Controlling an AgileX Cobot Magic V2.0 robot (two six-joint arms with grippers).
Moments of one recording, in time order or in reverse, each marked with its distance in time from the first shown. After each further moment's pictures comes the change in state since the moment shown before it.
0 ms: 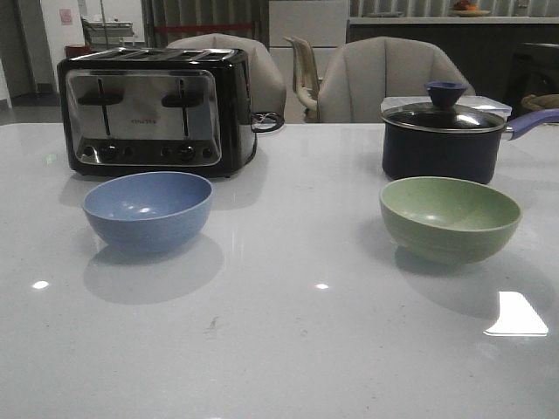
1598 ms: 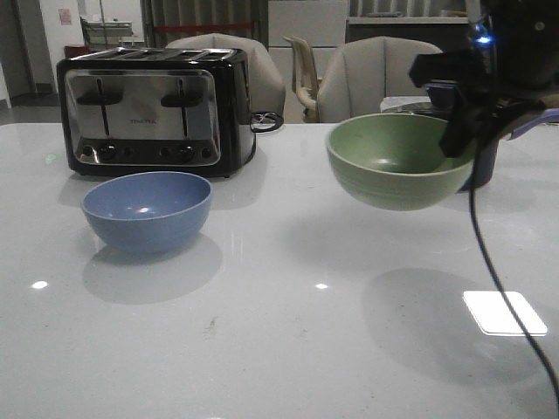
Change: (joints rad) left arm 0.000 0.000 0.000 0.000 0.000 0.000; right arm 0.210 0.525 -0.504 0.012 0.041 -0.030
